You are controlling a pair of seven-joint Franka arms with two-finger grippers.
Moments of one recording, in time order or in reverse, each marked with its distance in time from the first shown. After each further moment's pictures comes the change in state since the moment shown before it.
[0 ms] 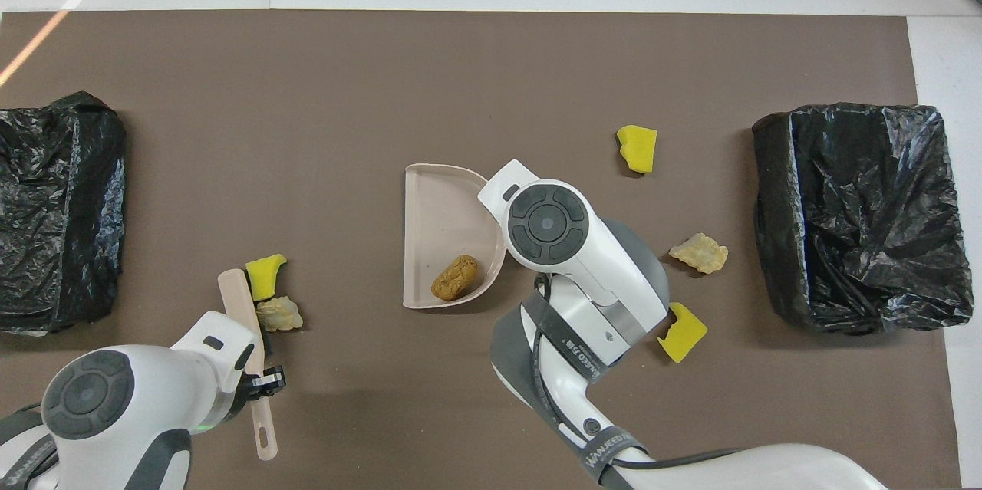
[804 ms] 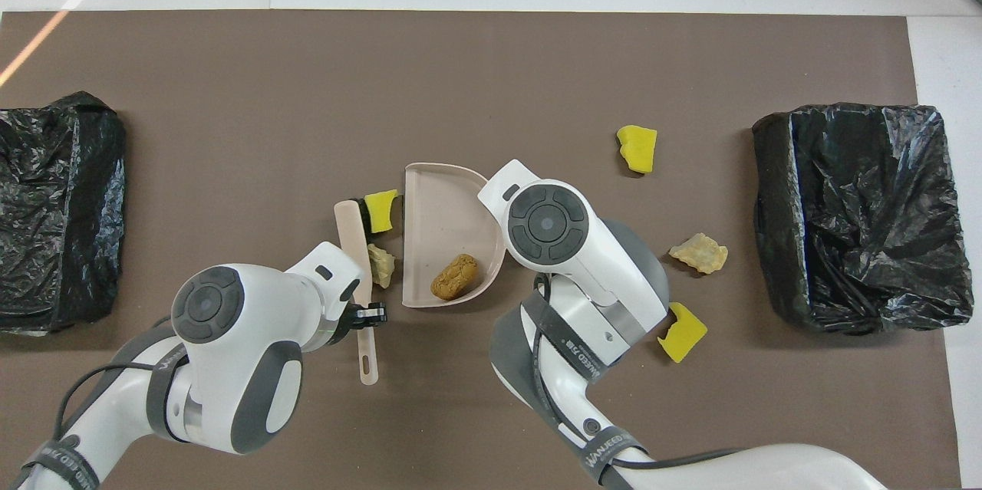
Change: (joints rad) left arm -0.192 0.379 -0.018 0.282 -0.283 0.238 0.147; right arm 0.000 0.000 0.000 0.000 0.000 0.001 0.005
